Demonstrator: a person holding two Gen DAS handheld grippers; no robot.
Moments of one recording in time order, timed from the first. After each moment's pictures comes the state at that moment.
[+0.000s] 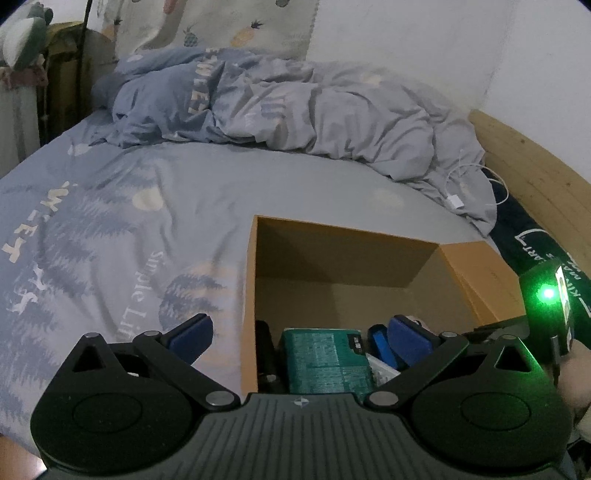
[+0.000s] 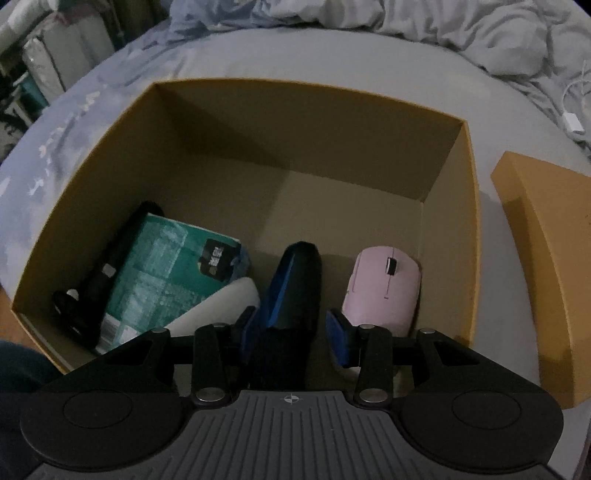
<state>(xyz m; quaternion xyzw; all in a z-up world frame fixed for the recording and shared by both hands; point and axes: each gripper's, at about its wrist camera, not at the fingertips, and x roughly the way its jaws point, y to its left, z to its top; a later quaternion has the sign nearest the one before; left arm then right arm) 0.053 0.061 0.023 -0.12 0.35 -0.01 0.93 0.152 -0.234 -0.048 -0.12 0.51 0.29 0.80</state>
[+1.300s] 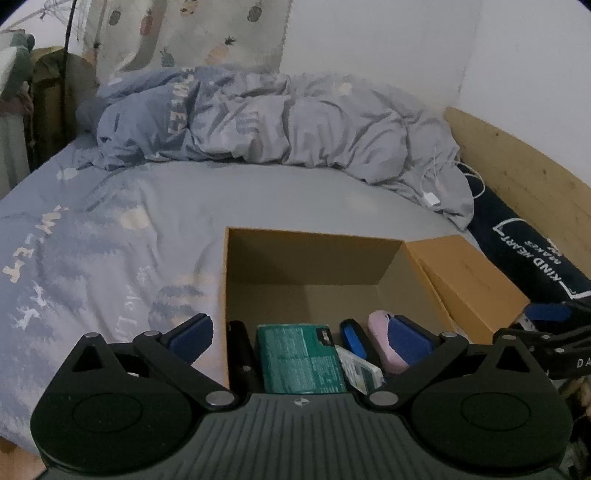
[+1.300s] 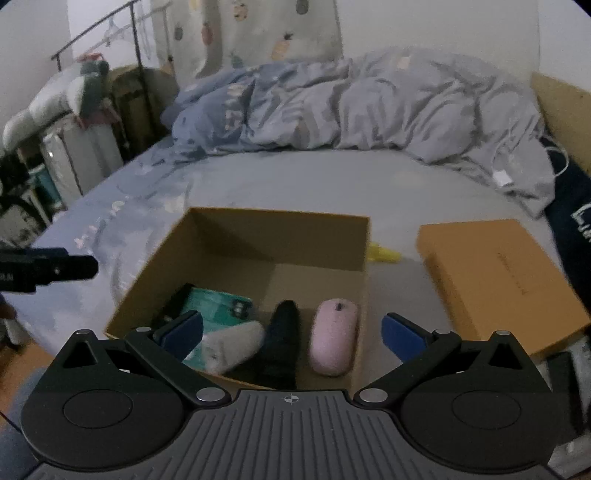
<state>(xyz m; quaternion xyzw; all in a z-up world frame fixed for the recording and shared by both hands) 0.032 0.030 0.044 -0.09 0.34 -0.03 0.94 0.049 -0.332 0.061 -0.05 0.35 0.27 0.89</state>
